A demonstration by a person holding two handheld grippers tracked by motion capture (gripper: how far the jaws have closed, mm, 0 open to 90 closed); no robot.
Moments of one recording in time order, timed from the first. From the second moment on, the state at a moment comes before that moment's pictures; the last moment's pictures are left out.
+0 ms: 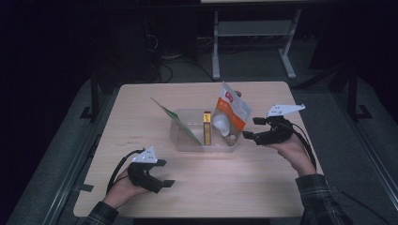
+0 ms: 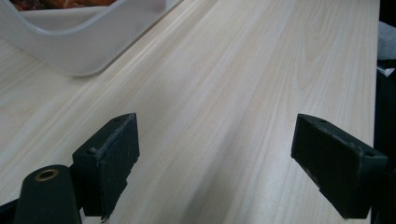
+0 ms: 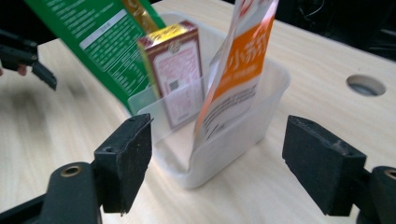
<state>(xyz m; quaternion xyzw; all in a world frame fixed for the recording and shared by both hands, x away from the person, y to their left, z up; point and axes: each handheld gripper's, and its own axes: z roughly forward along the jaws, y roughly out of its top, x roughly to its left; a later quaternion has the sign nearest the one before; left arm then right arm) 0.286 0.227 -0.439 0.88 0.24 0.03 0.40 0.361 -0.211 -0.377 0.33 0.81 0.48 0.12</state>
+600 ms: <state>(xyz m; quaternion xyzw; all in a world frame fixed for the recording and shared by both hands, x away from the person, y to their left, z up) 0.276 0.236 -0.441 0.88 0.24 0.03 0.40 0.318 -0.205 -0.408 0.30 0.84 0.45 0.09</state>
